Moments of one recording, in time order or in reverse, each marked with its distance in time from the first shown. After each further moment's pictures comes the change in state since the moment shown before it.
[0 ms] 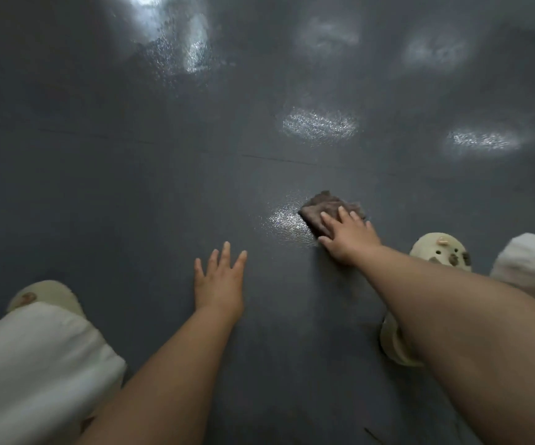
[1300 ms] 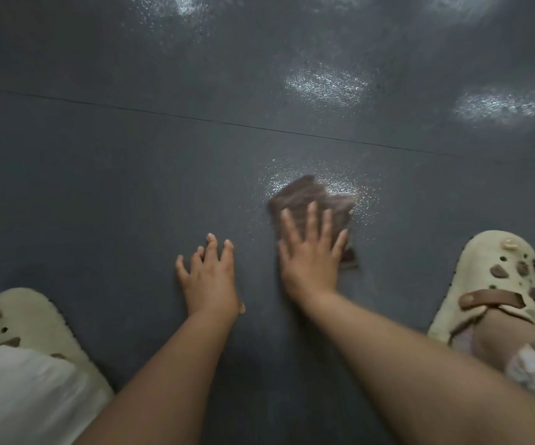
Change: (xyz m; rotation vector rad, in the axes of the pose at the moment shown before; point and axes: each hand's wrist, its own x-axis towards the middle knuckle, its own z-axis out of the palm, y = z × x) left_hand 0.048 -0.031 0.018 -0.023 -0.040 -0.148; right_hand 0.002 -0.114 0.085 0.094 0.389 -0.022
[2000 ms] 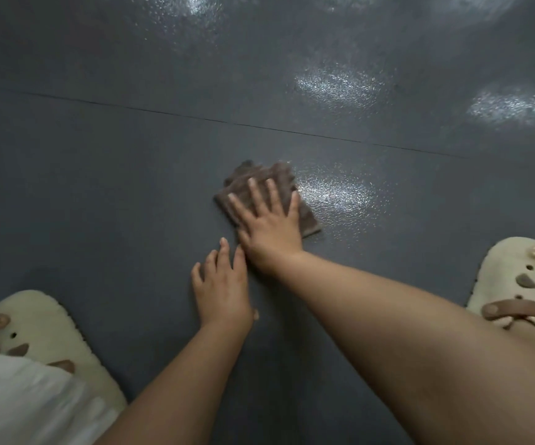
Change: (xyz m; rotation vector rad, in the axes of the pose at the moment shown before) left_hand -0.001 0.000 0.006 -0.008 0.012 0.028; right_hand 0.052 -0.066 -0.014 -0.051 -0.171 -0.380
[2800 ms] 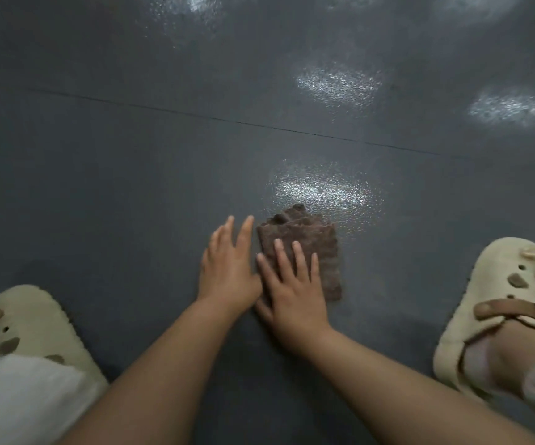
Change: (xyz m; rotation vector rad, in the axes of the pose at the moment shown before) left_hand 0.010 0.002 -0.016 -0.387 0.136 0.170; right_hand -0.104 0.012 0.047 0.064 0.199 0.031
